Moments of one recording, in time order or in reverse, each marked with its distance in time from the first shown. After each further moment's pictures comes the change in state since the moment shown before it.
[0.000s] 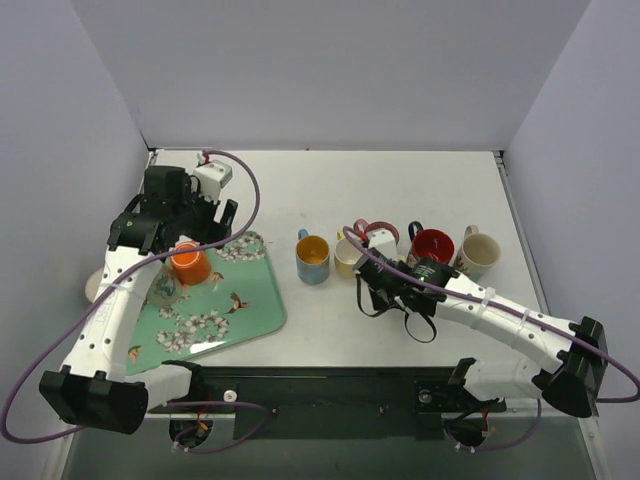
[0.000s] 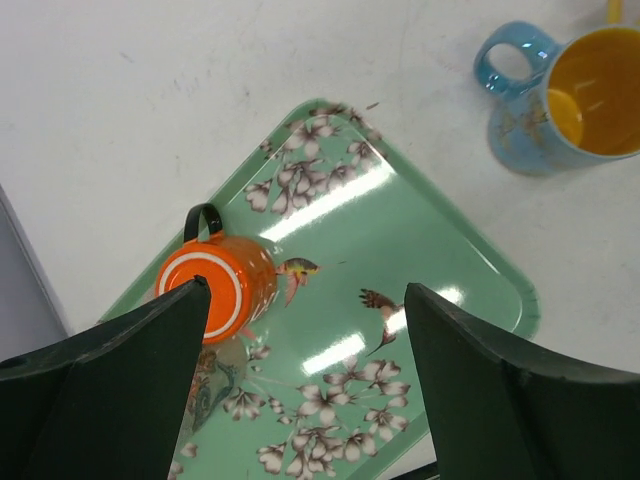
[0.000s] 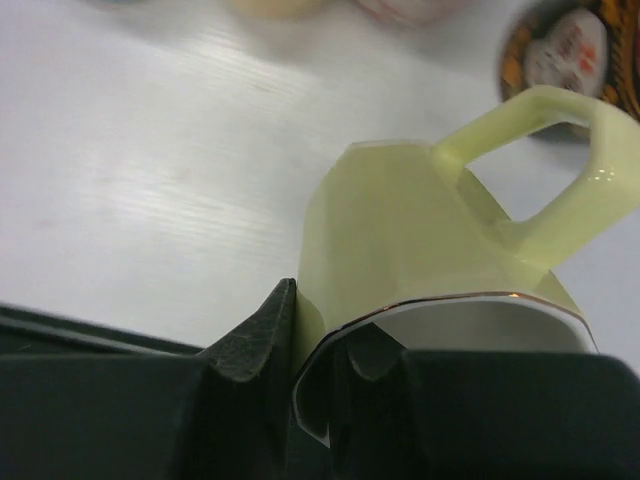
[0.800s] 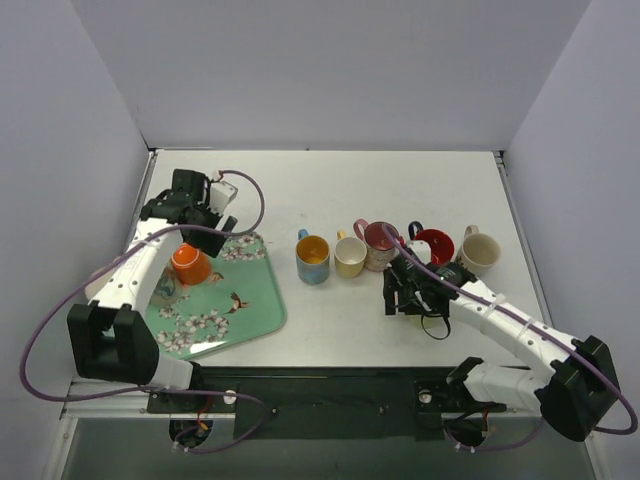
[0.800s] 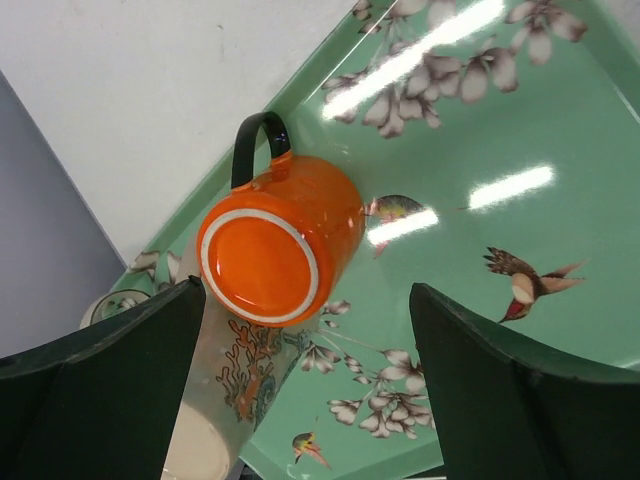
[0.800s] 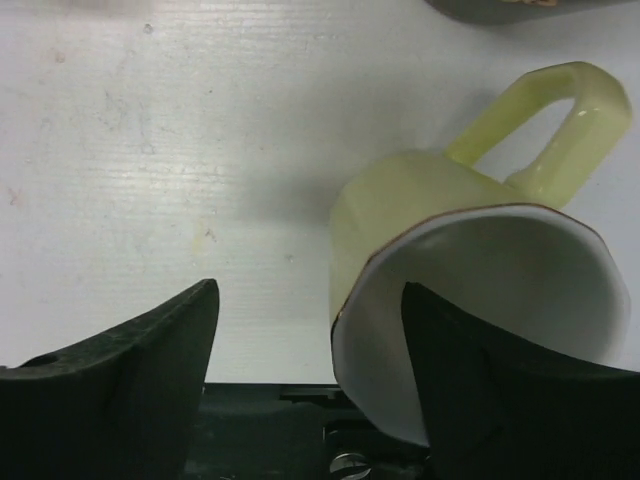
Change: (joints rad) left arm 0.022 0.198 -0.115 0.032 -0.261 0.147; right arm -0.342 -0.074 -0.320 0.076 -0.121 0.030
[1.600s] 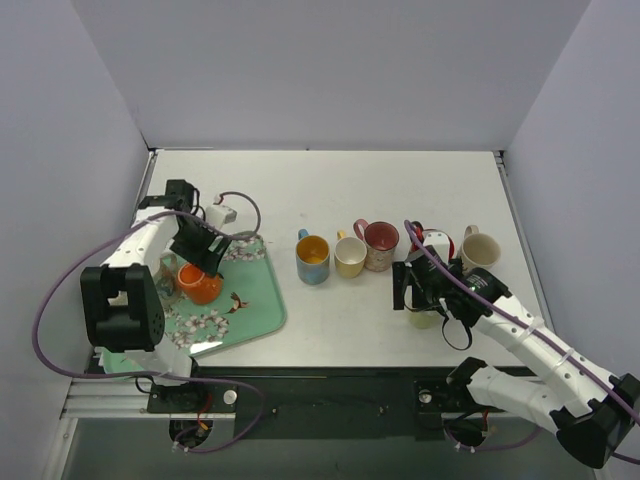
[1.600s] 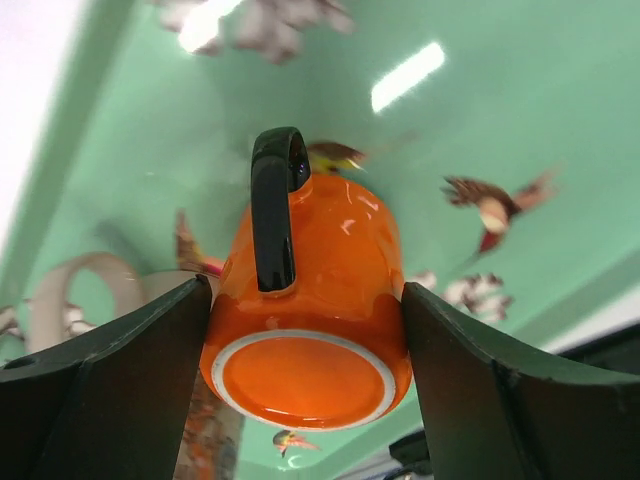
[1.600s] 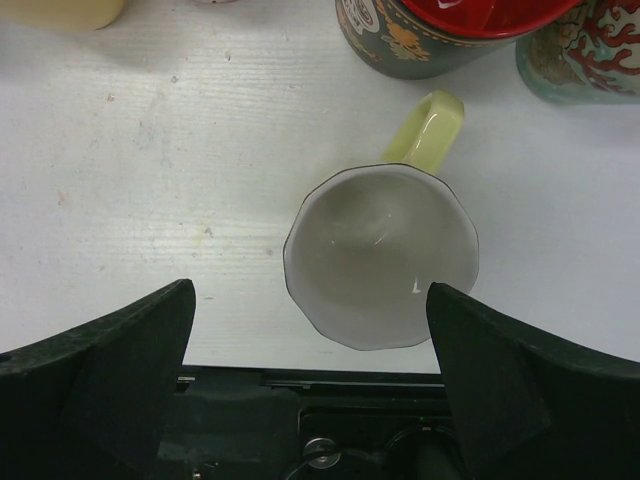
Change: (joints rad) left arm 0.173 0.280 0.034 -0.109 0.242 0.158; right arm 0.004 -0.203 0.102 -0.138 0.081 -0.052
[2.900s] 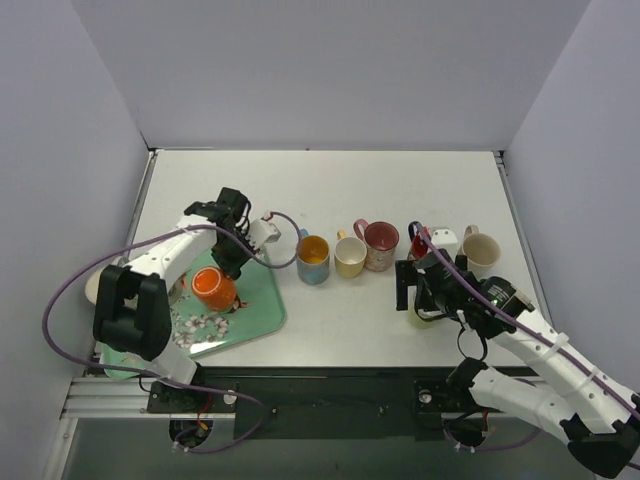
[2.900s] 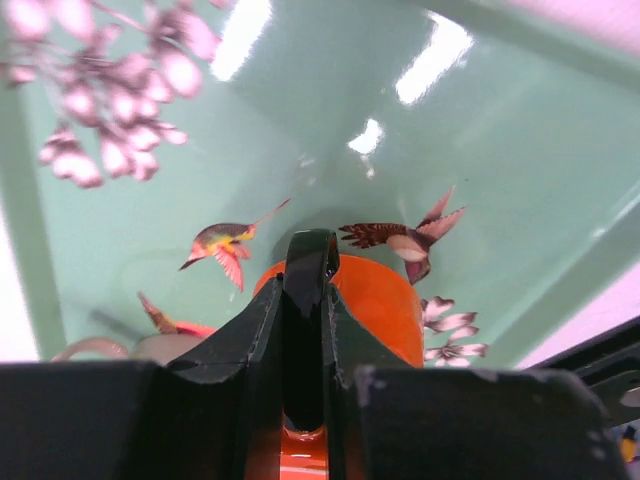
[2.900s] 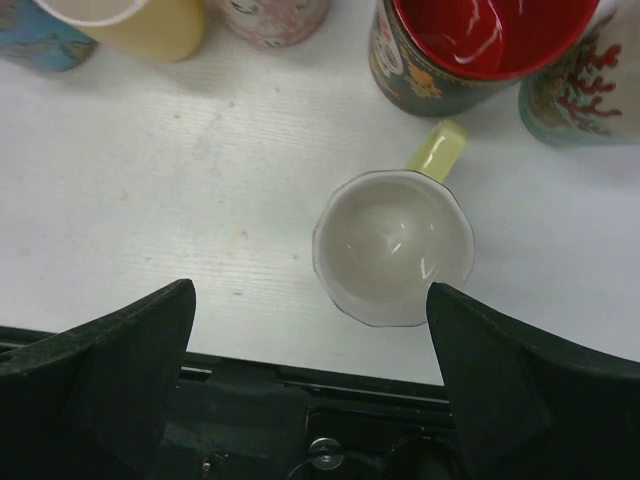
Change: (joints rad) left arm -0.333 -0.029 -0.098 0.019 -0.109 0.085; right arm 0.040 -0.096 0.031 -0.024 0.010 -0.015
